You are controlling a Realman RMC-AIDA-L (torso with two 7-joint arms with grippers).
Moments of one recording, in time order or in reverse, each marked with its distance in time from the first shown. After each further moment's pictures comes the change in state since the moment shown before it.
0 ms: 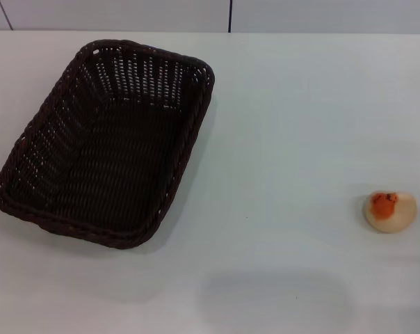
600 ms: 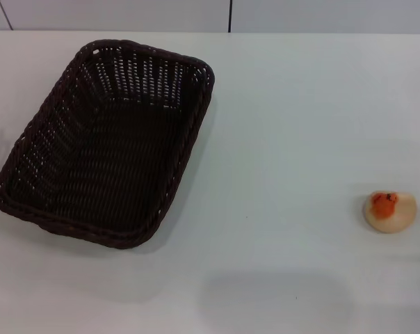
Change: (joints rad) left arm -0.016 0.006 0.021 -0.051 0.012 0.001 0.002; right arm 0.004 -0.002 -0.012 0.003 0.000 0.006 0.000
